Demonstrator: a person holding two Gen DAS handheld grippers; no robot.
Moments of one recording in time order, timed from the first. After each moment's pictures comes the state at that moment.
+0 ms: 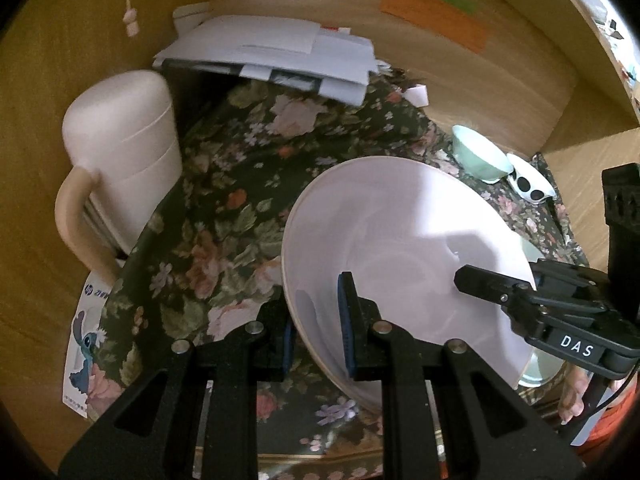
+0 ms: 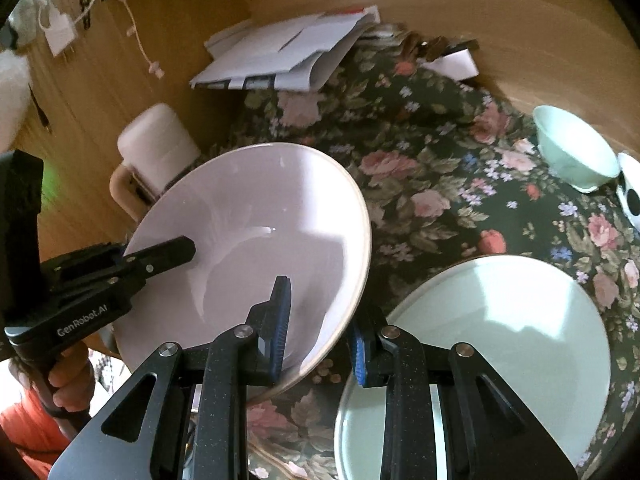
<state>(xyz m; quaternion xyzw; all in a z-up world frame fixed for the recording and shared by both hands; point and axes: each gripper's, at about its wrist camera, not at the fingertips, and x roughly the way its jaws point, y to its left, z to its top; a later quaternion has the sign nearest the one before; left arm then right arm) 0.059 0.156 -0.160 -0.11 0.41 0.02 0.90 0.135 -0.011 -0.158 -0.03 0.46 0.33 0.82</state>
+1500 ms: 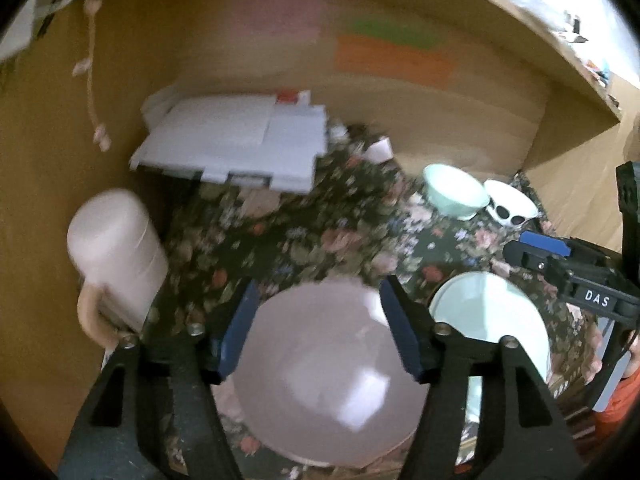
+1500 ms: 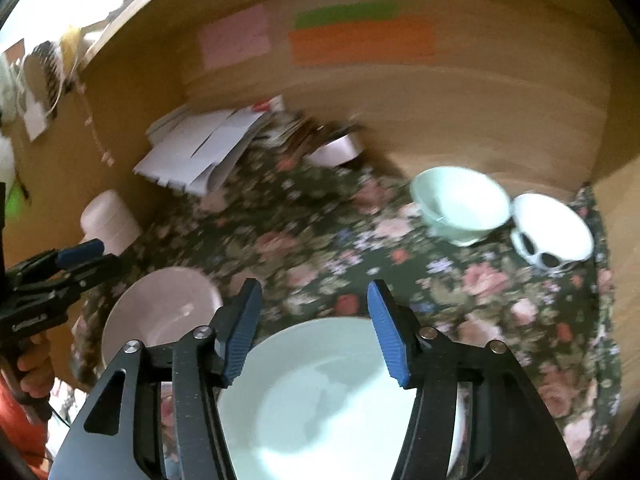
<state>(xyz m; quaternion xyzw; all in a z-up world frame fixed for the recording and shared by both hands) 0.076 0.116 -0.095 -0.05 0.34 0.01 0.94 0.163 -0.119 -0.088 0.00 0.37 0.24 0.90</state>
